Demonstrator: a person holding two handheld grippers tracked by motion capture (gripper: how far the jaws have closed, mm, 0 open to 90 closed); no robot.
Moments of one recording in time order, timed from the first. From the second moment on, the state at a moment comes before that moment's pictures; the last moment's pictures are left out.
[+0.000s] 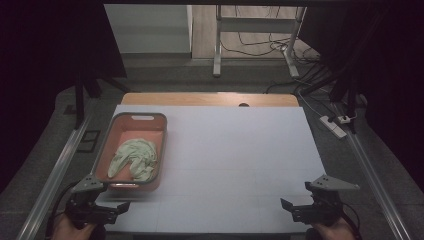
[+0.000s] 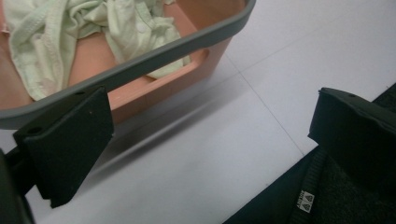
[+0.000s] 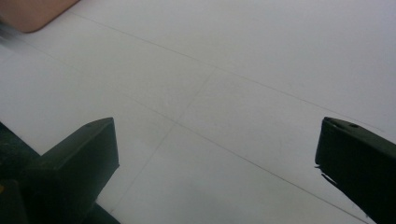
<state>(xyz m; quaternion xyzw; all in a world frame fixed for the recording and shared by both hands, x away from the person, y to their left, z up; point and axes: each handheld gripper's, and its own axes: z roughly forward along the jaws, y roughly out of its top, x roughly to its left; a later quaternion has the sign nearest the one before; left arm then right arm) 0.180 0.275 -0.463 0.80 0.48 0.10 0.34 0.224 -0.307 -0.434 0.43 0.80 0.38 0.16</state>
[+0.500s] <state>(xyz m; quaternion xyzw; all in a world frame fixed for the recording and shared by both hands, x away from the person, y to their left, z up) 0.182 0.274 -0.464 0.81 0.48 0.09 0.34 0.226 -0.307 -0.434 0.43 0.81 0.38 0.13</state>
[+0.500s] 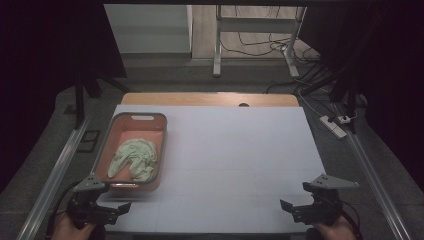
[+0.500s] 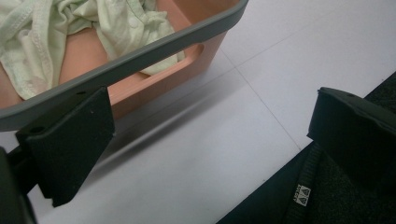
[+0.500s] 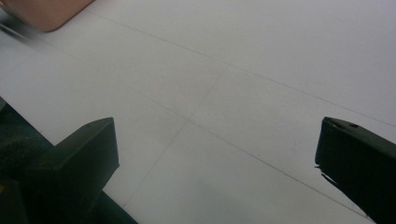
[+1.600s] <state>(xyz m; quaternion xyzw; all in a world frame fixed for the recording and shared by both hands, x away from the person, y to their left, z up) 0.183 0.273 -0.456 0.81 0.46 0.11 0.35 0.226 -0.303 -0.435 0.41 0.82 0.37 0.13</state>
